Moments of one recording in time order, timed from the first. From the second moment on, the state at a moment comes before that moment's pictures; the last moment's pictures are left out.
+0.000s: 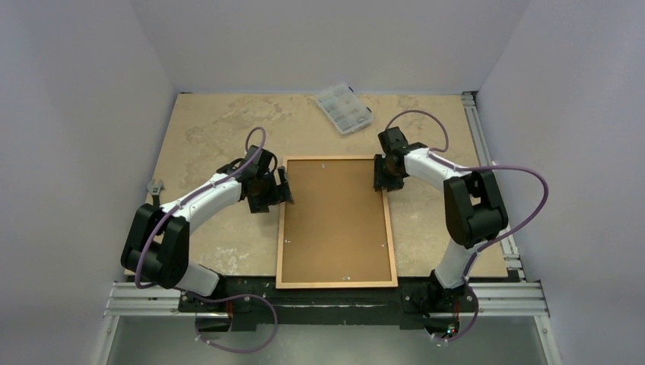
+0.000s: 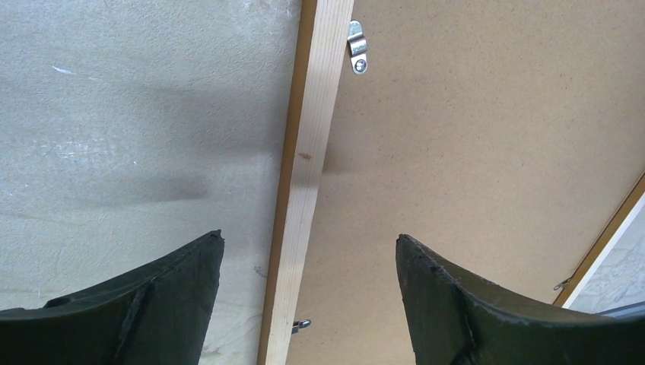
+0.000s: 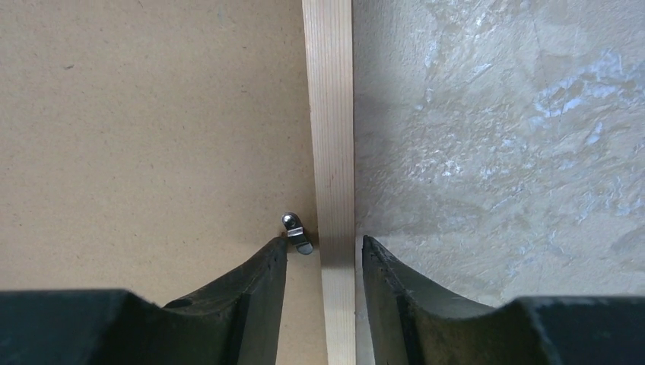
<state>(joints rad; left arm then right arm) -0.41 1.47 0.91 -0.55 0.09 -0.69 0.34 1.78 1.16 -0.57 0.07 0.38</state>
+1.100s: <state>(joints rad) -0.39 1.51 0.96 -0.57 0.09 -0.68 0.34 1.68 1.10 -0.56 -0.03 0.39</state>
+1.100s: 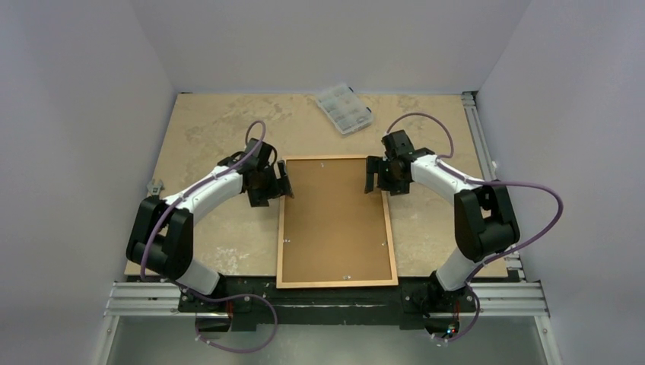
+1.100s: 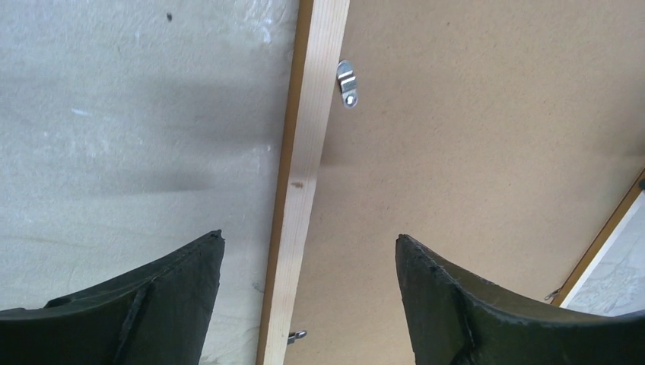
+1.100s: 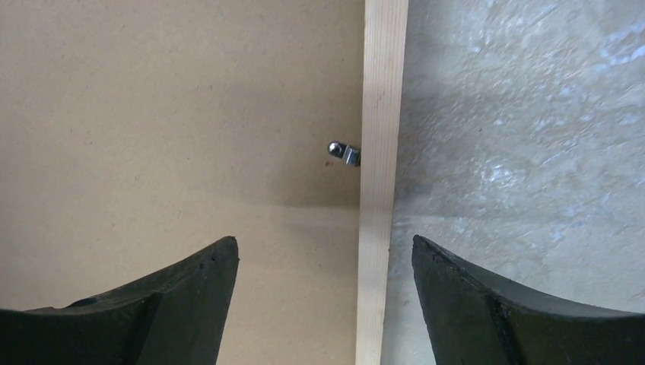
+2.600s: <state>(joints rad) -0.44 1.91 1.34 -0.70 -0.14 -0.67 0.33 1.66 1.00 -0.50 -0.15 0.41</state>
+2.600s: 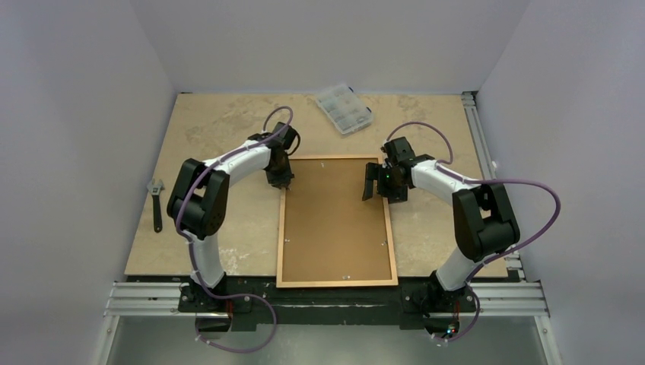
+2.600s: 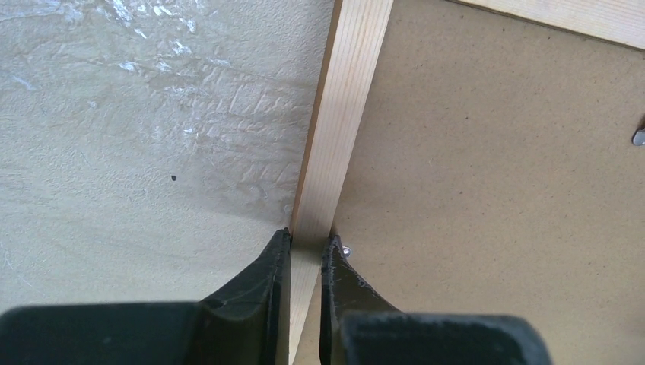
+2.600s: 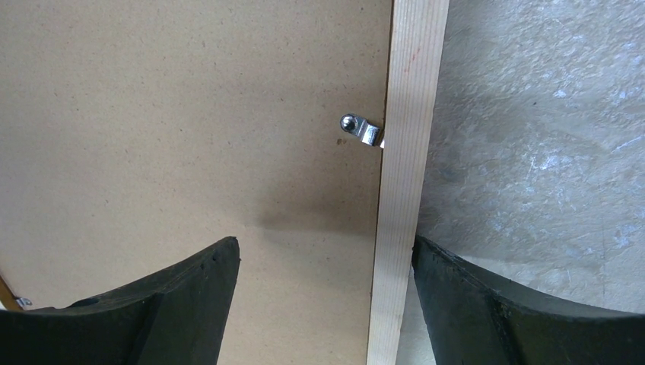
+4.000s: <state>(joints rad) -0.46 1.85 1.28 -0.69 0.12 -0.71 0.65 1.29 0.65 -0.54 -0.04 0.58</state>
